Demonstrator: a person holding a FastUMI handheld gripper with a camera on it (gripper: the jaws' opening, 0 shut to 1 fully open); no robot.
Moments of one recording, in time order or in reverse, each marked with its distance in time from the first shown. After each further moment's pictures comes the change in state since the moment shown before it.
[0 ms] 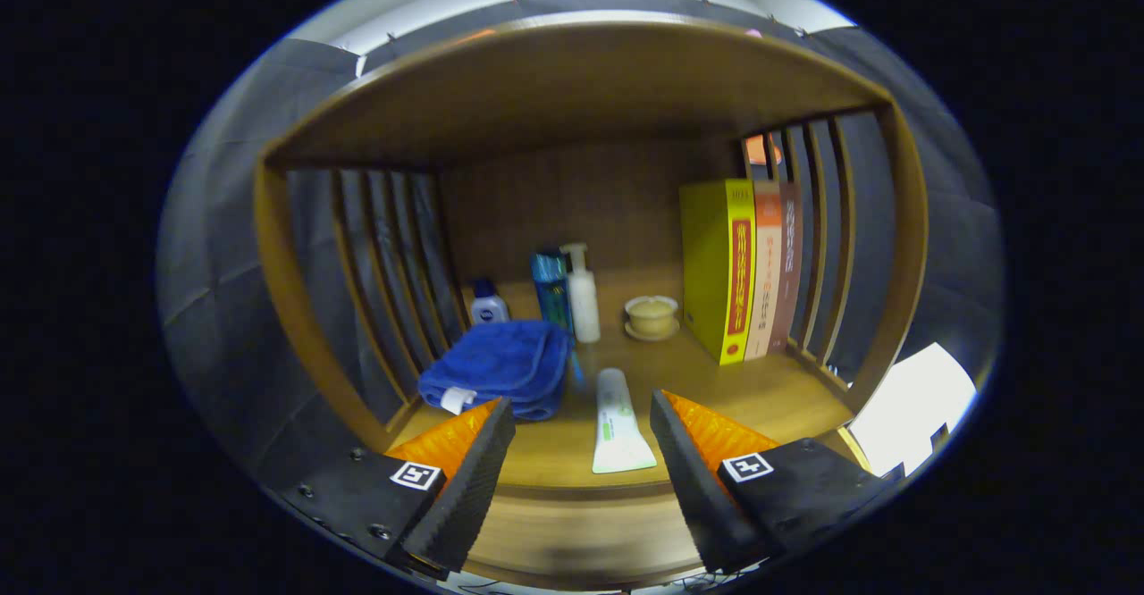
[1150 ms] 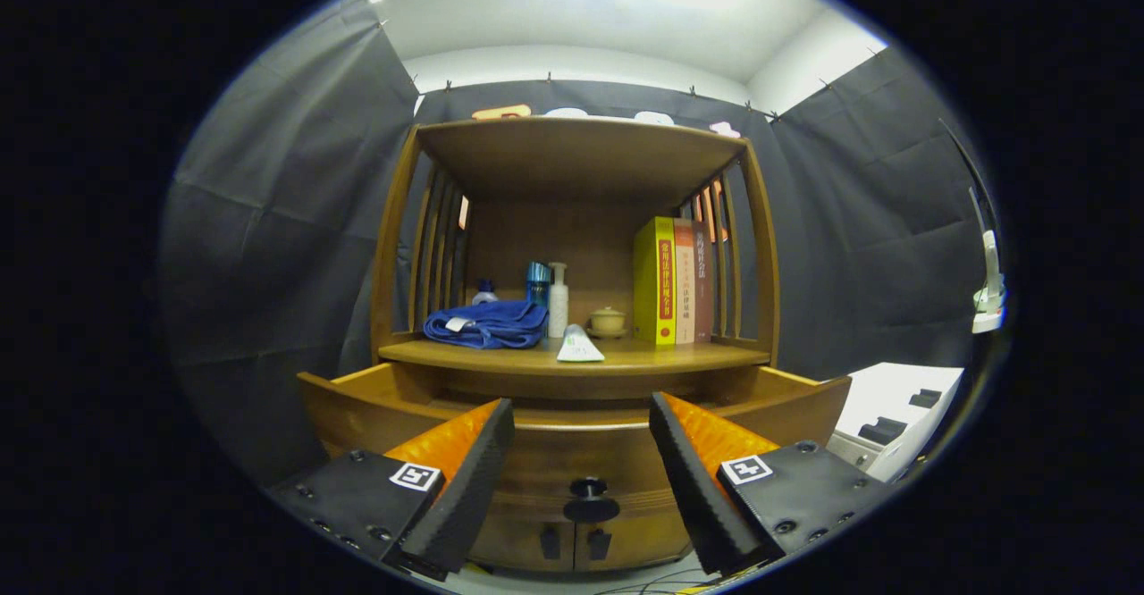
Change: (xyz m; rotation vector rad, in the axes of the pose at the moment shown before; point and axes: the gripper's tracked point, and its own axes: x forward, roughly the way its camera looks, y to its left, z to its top) arm -0.225 -0.089 -0.237 -0.119 -0.274 -0.093
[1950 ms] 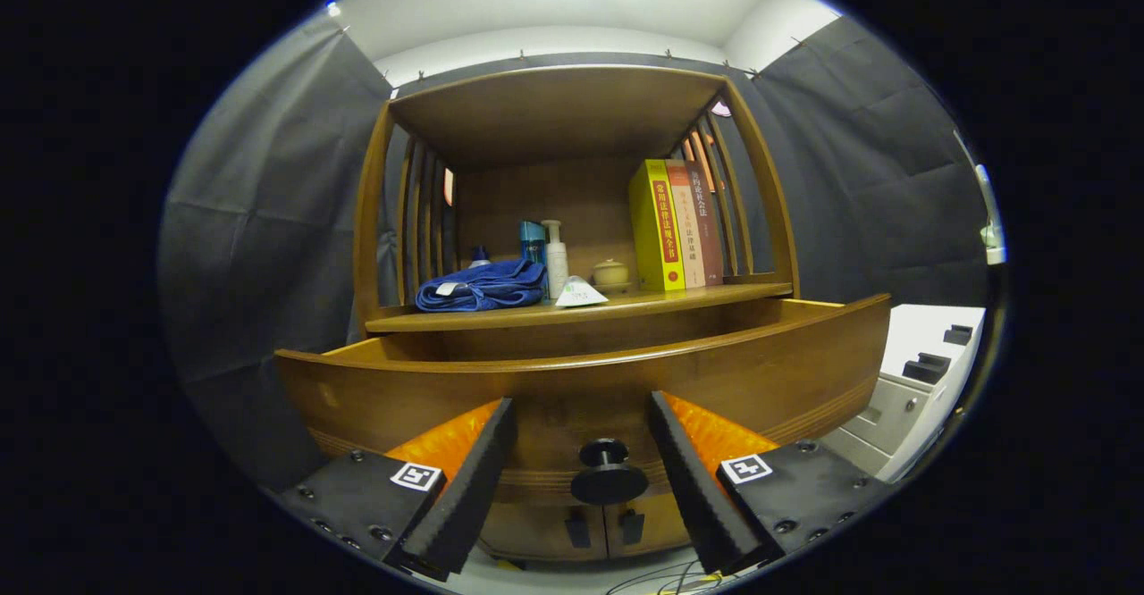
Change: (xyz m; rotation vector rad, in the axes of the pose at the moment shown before) arm 0.031 -0.003 -0.050 0.103 0.067 0.011
